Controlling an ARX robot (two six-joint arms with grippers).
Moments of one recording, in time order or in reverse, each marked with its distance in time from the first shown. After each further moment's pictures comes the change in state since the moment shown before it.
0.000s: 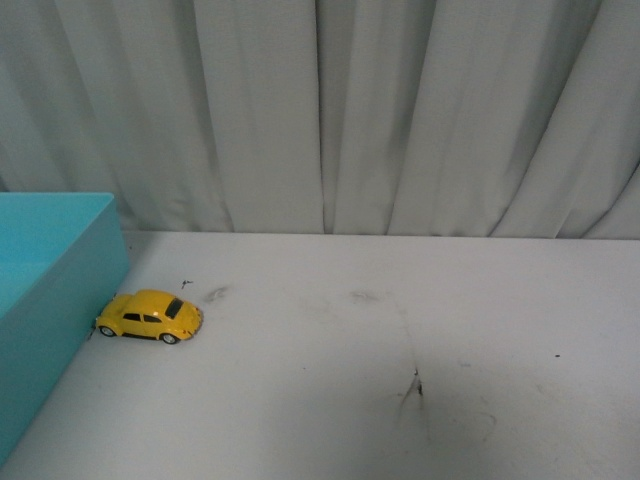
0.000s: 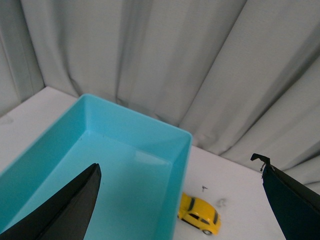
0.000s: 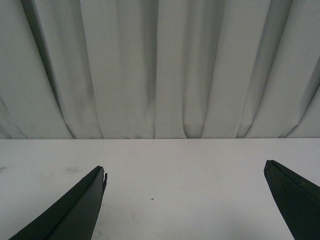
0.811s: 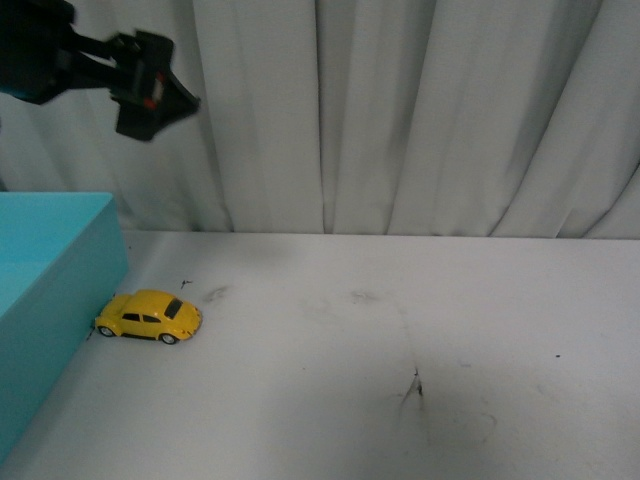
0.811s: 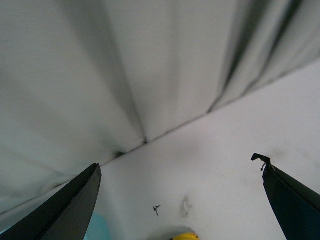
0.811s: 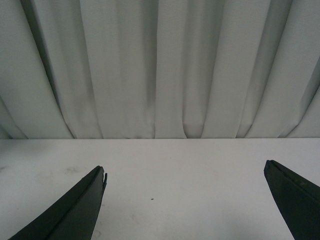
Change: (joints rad) left arm -0.250 0.851 0.636 -0.056 0.307 0.591; right arm 0.000 0.000 0.000 0.000 0.000 0.000
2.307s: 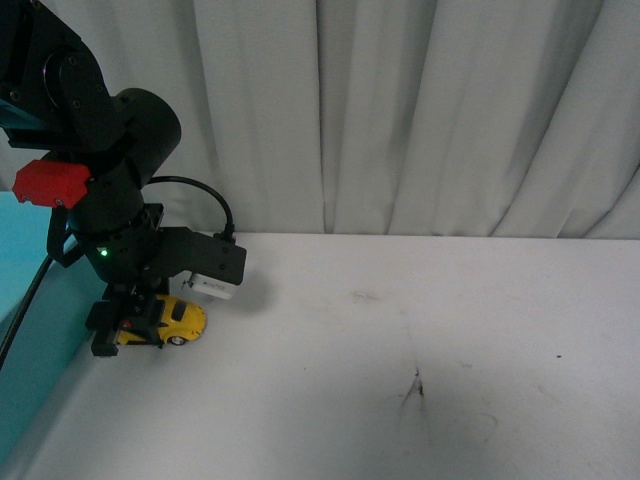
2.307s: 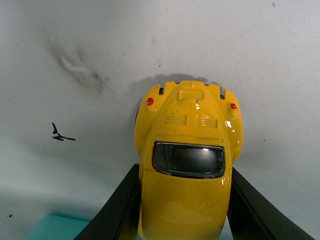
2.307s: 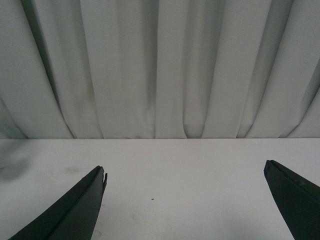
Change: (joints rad) left arm -0.056 0.621 0.507 -0.776 -0.326 1.059; right arm 0.000 0.000 0.000 0.000 0.000 0.000
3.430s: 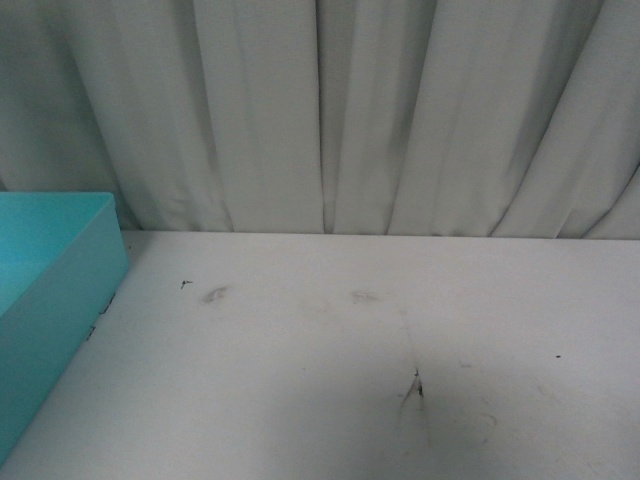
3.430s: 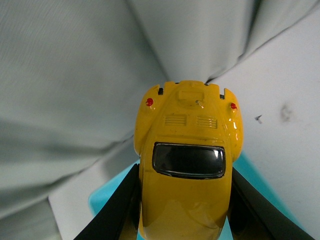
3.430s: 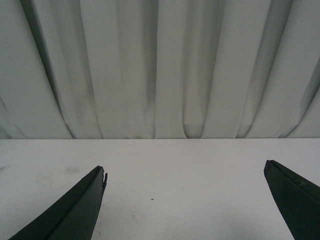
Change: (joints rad) left arm 0.411 -0.463 0.139 -0.048 0.416 -0.569; right arm 0.000 0.000 0.000 0.000 0.000 0.000
